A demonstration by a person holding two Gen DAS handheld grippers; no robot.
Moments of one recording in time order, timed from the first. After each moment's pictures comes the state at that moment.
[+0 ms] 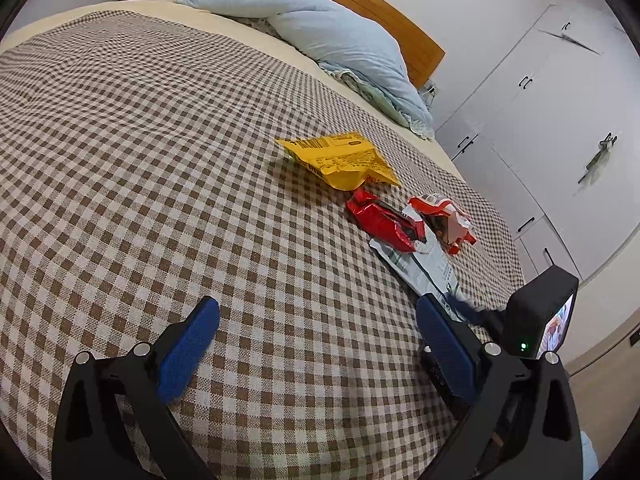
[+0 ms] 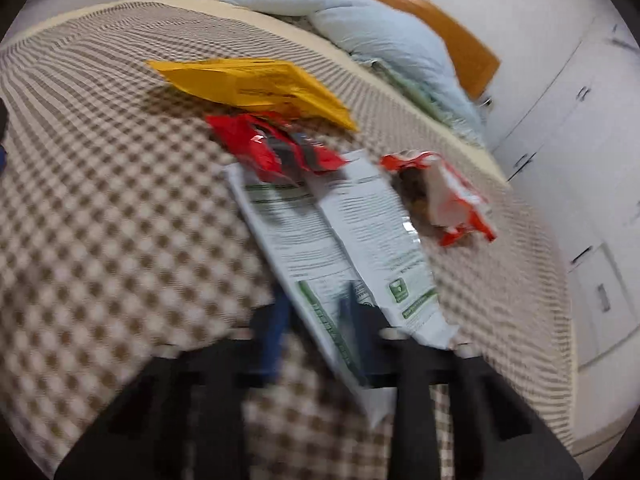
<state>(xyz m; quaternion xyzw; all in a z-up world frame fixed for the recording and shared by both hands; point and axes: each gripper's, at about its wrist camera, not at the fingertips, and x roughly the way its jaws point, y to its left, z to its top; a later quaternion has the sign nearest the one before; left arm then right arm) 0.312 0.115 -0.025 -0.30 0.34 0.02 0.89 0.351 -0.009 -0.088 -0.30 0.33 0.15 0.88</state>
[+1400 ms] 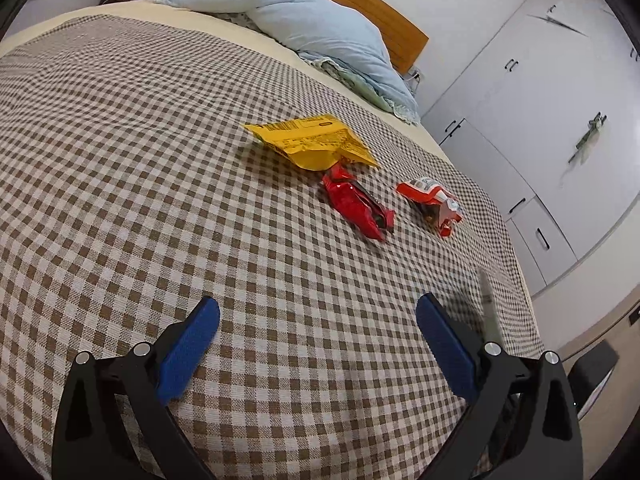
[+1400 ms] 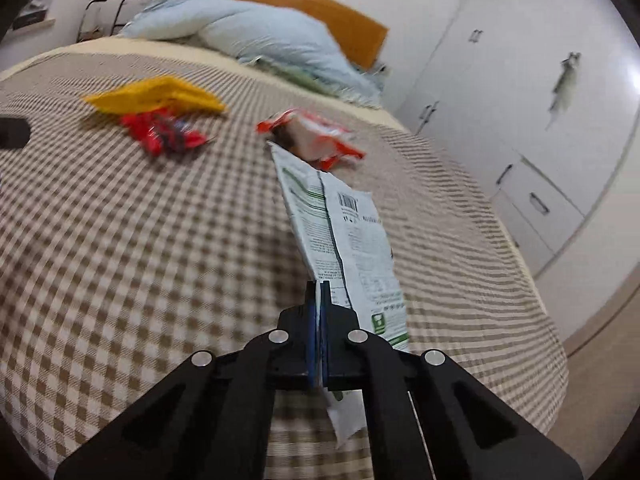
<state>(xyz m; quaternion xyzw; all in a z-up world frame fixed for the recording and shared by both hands) 0.318 0.071 -0.026 -0.27 0.36 -0.01 0.89 0.266 -0.080 -0.071 -0.21 0.29 -0.01 0.93</state>
